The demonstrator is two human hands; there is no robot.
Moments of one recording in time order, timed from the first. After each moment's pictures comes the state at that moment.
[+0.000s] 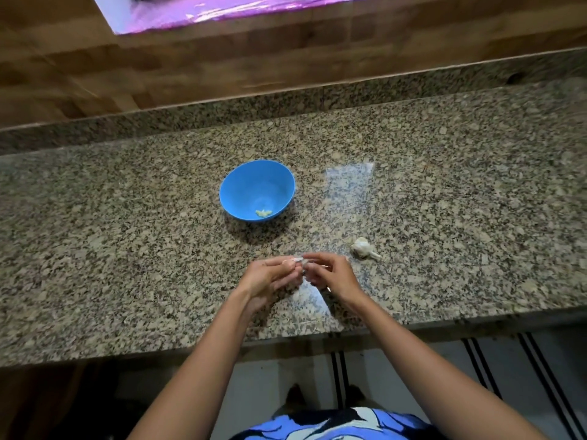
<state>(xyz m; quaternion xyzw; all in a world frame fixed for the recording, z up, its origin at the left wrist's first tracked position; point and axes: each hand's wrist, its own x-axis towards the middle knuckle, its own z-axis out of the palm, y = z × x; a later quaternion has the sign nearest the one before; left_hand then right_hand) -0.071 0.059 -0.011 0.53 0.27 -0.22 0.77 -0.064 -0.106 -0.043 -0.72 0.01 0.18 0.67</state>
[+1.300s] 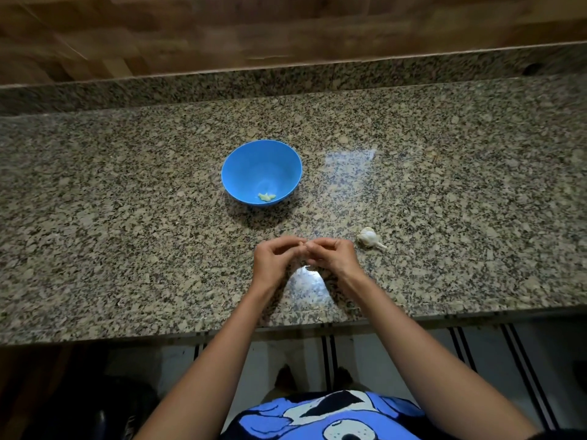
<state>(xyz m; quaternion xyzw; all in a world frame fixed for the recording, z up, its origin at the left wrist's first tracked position) -0.071 0.046 -0.035 0.73 0.13 -0.02 0.67 -0.053 -0.093 -0.034 -0.64 0.12 0.22 0.72</state>
